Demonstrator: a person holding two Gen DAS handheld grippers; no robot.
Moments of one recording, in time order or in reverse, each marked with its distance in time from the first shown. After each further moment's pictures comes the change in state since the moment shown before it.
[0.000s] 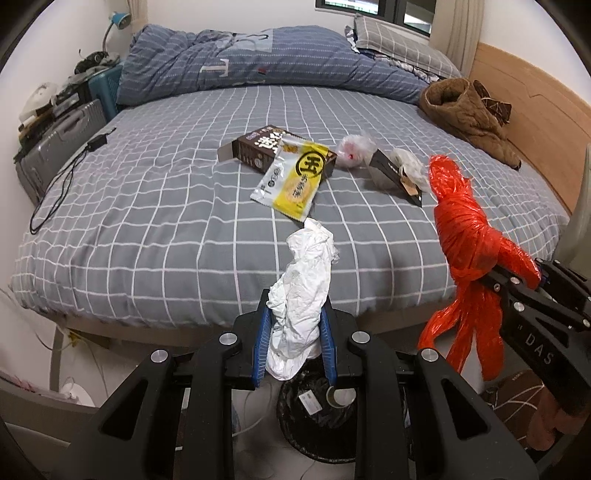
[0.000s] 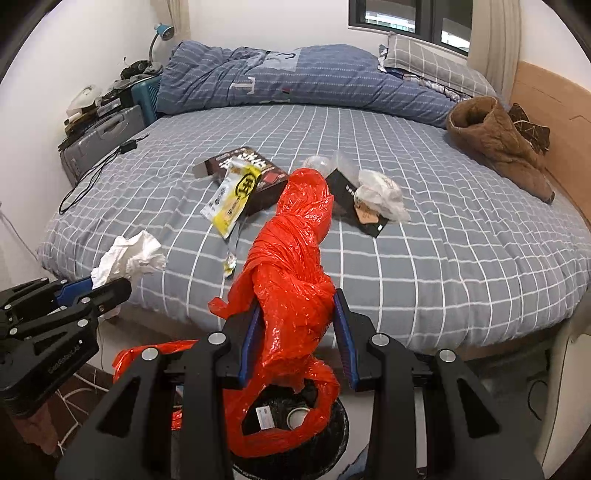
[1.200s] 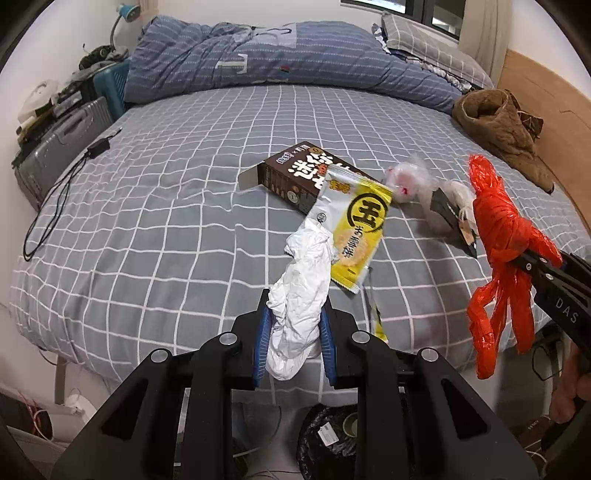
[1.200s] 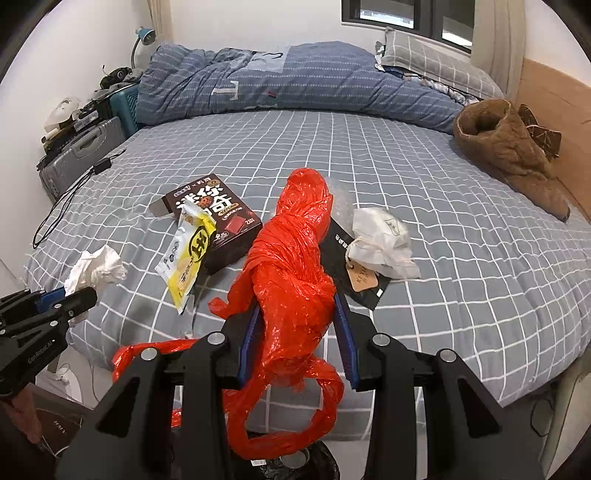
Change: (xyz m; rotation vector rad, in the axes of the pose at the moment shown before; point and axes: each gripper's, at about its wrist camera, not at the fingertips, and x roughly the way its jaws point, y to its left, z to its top) left arm 0.069 0.038 0.077 -0.033 0.011 0.056; right arm 0.086 -0.031 0.082 0.022 -0.006 -0.011
